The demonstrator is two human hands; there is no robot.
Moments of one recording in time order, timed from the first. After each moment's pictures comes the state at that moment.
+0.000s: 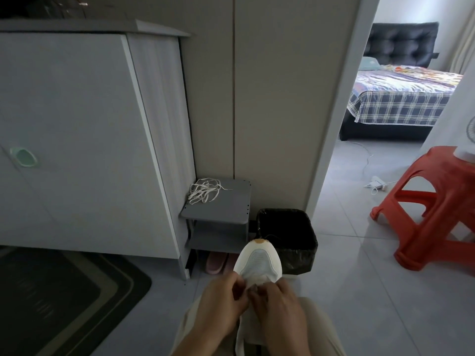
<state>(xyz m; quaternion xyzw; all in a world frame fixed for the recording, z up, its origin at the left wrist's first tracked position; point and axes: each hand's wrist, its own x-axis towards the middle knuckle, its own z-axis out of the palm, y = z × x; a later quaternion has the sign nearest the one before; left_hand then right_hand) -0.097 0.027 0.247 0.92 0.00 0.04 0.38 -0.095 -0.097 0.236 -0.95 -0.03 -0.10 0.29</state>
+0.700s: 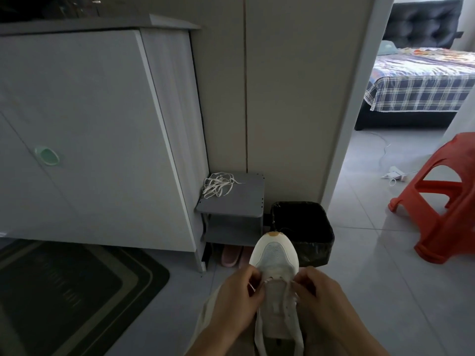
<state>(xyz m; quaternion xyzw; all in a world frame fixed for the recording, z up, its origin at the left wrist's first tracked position) -0.103 0.036 0.239 0.91 -0.02 0.02 0.40 -0.083 -0.143 0.254 -0.92 -0.09 0.07 0.37</state>
